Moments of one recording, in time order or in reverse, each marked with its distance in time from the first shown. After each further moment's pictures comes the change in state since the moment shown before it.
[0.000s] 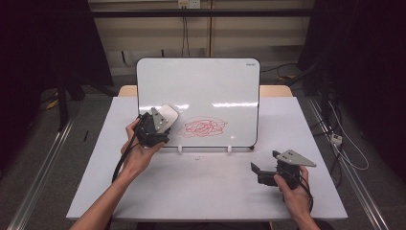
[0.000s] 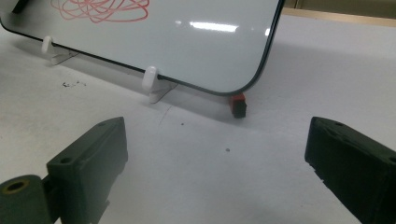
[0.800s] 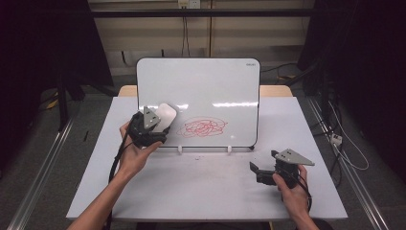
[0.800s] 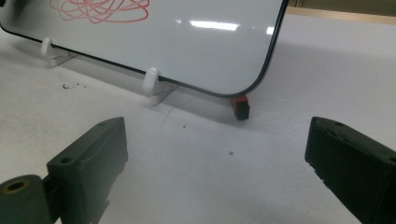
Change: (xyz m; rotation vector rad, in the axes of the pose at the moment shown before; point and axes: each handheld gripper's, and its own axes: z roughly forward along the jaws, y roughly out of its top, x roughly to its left) left arm 0.011 -0.001 -0.022 -0.103 -0.089 -0.104; right arm 0.002 0.001 0.005 0.001 0.005 0.006
